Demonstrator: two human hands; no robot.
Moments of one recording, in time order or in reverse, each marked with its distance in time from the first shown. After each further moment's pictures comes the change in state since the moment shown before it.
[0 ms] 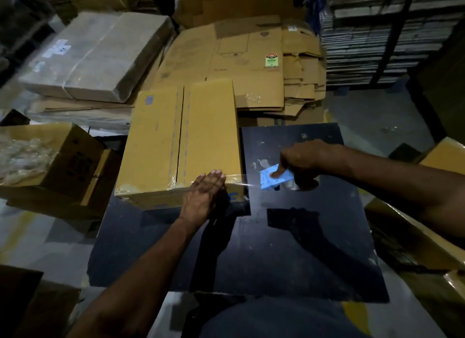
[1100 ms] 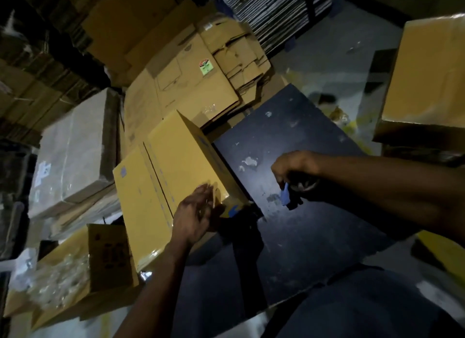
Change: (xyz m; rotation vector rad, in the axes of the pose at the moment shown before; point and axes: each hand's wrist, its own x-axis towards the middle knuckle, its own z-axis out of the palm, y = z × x) left_hand 0.066 0.013 -0.080 -0.132 -0.257 0.072; right_hand 0.084 0.055 0.169 1.032 -0.045 0.138
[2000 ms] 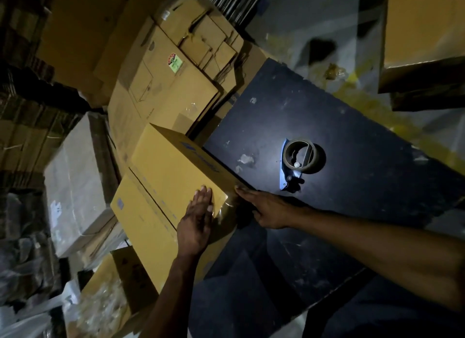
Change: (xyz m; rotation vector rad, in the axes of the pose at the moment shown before) left_hand 0.042 -0.035 0.023 0.023 -0.140 0.046; right_hand 0.059 -0.035 0.138 0.279 0.457 -0.554
